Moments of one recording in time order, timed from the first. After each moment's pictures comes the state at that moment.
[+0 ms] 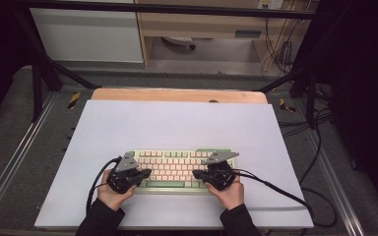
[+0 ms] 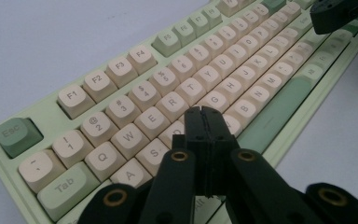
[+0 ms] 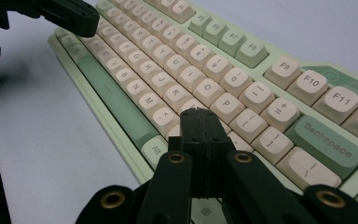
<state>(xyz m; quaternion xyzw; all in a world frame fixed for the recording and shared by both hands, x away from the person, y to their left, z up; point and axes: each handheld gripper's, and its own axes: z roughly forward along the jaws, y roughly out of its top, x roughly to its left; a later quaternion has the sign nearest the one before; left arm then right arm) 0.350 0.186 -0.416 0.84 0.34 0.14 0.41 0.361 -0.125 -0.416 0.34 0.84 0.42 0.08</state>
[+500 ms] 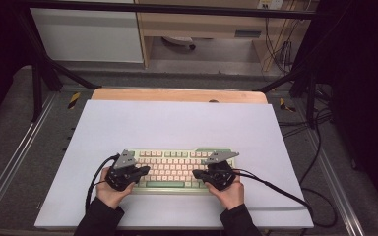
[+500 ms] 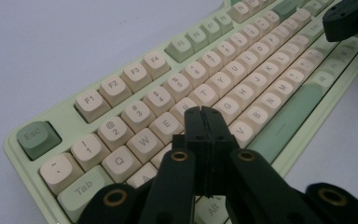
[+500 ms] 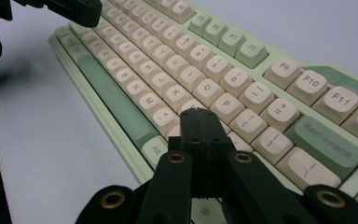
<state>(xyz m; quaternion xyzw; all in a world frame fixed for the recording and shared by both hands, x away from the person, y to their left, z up) 0.355 0.189 -0.413 0.83 0.35 0.15 0.41 0.361 -0.125 -0.416 0.34 0.84 0.42 0.07</state>
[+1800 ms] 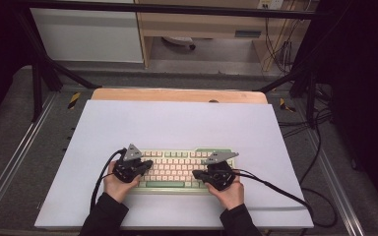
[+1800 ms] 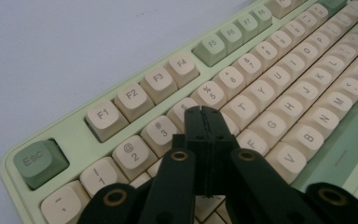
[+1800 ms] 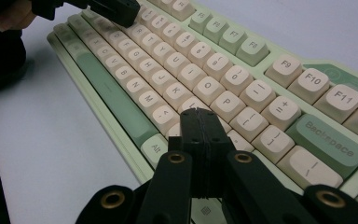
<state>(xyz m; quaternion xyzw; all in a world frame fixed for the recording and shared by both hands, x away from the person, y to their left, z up) 0.382 0.178 -0.429 0.83 0.36 0.16 0.38 0.361 -0.125 -0.417 0.34 0.84 0.42 0.07</state>
